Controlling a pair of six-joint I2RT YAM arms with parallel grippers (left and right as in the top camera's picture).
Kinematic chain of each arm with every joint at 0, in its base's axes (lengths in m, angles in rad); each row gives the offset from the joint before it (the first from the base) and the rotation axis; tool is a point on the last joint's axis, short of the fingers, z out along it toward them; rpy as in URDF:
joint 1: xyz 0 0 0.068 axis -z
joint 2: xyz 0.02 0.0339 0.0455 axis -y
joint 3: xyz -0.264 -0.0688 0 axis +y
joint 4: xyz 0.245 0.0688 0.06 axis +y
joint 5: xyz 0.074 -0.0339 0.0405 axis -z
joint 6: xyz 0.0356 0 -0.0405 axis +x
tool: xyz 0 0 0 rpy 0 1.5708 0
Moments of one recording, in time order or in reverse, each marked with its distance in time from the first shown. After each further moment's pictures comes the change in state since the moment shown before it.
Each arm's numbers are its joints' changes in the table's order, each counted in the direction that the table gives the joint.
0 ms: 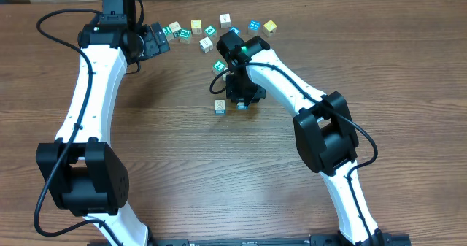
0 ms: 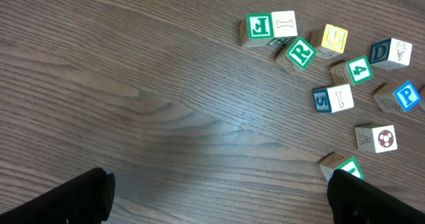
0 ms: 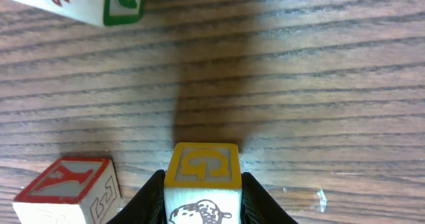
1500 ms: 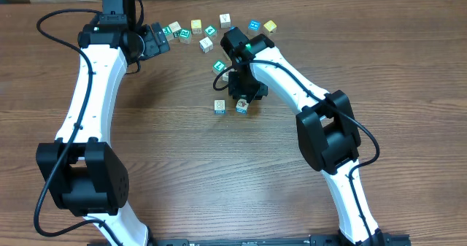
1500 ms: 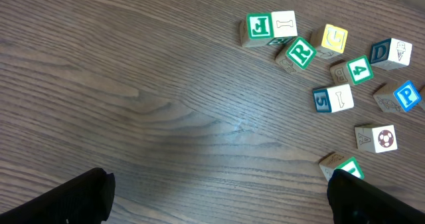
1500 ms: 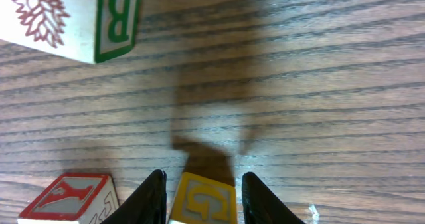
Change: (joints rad) left arm 0.000 0.000 0.000 0.000 0.000 0.000; right arm 0.024 0.000 0.000 -0.029 -0.015 0.000
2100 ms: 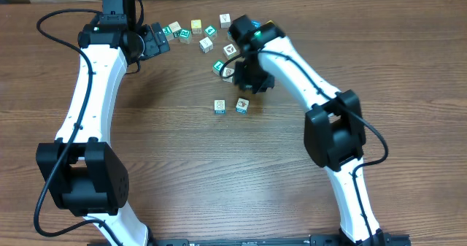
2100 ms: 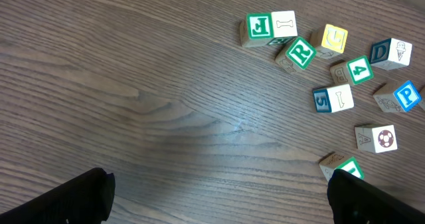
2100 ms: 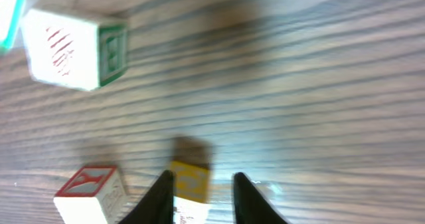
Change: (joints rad) left arm 0.000 0.000 0.000 0.000 0.000 0.000; right arm 0.078 0.000 -0.122 0.128 -0.023 0.019
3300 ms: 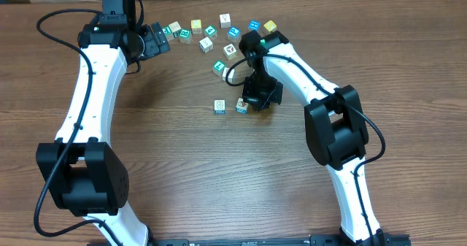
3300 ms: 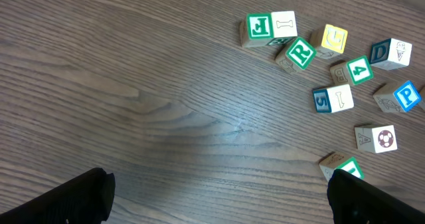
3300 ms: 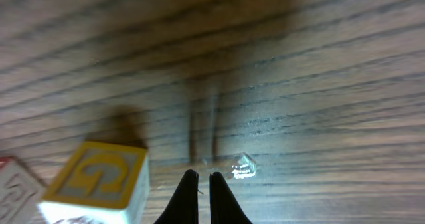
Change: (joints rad) left arm 0.000 0.000 0.000 0.000 0.000 0.000; right arm 0.000 0.000 0.172 0.010 -0.080 0.071
